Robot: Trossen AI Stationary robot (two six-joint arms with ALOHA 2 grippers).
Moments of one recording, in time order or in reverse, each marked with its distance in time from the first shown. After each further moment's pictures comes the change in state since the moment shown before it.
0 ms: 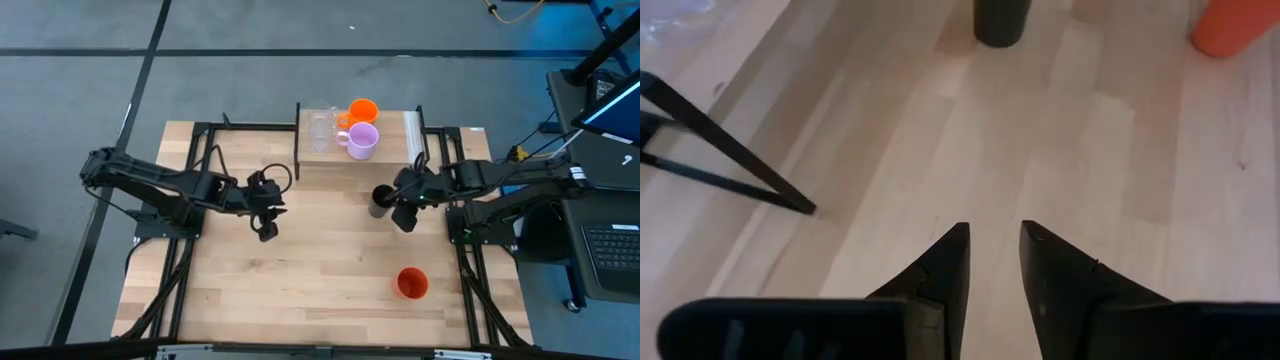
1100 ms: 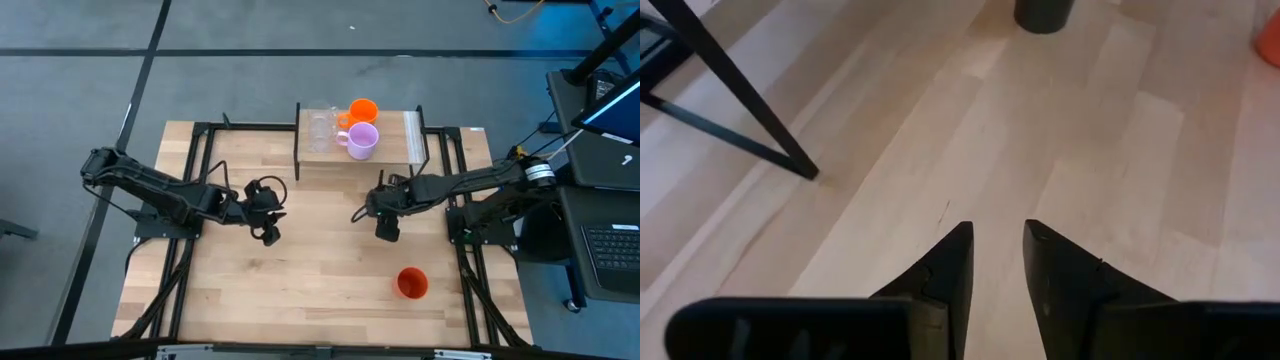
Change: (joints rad) left arm -0.064 0.000 -0.190 0.184 -0.130 -0.159; right arm 0.000 0.343 0.000 0.053 0.030 -0.292
